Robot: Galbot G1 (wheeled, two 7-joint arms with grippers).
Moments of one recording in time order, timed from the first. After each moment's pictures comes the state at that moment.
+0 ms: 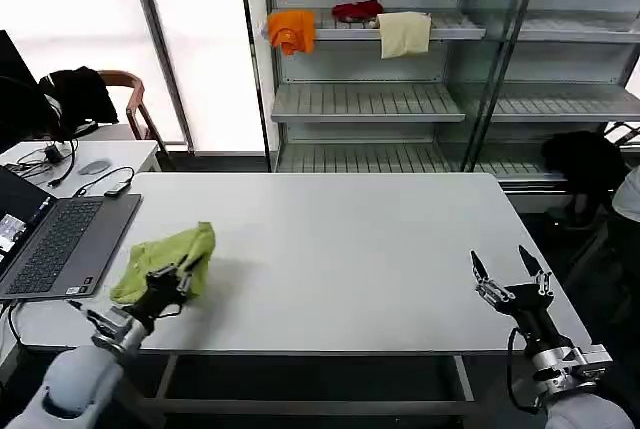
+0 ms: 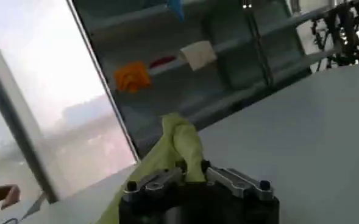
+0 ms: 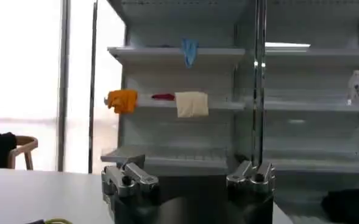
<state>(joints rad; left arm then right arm) 1.24 -0.89 -0.48 -1.80 -0.29 0.01 0.21 -1.55 0.86 0.62 2.11 0.60 0.09 0.18</state>
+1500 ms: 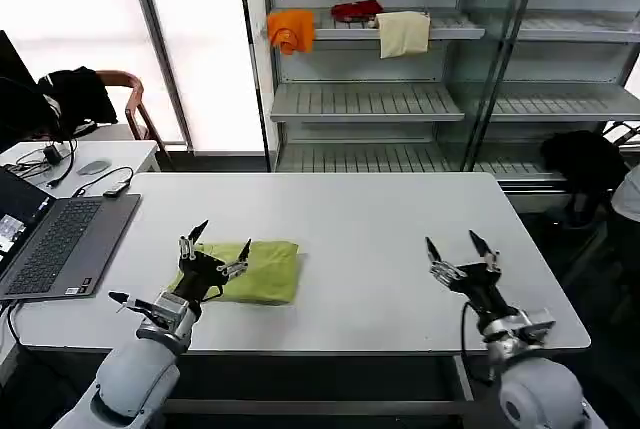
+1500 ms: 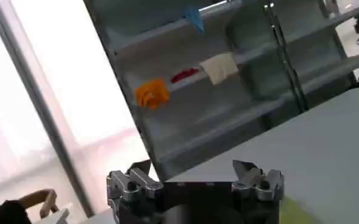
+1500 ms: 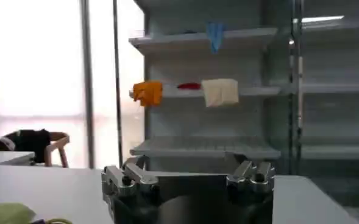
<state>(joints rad) 1.19 -0.96 -0.34 -2.06 -0.20 0.31 -0.13 -1.25 0.93 0.37 2.08 0.62 -0.12 0.20</state>
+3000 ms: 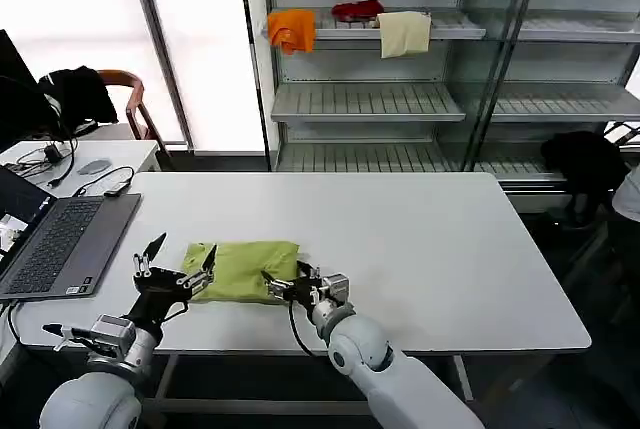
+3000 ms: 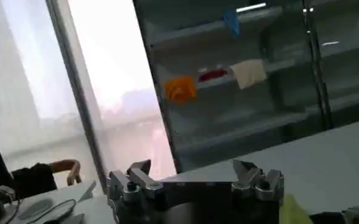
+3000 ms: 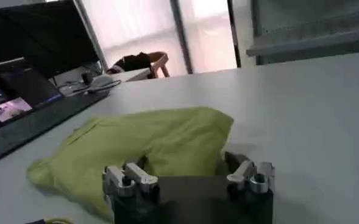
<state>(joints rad) 1.40 -1.07 -0.58 -2.24 -0.26 0.38 -0.08 -0.76 1.34 -0.21 1.61 0.69 -0.36 0.21</state>
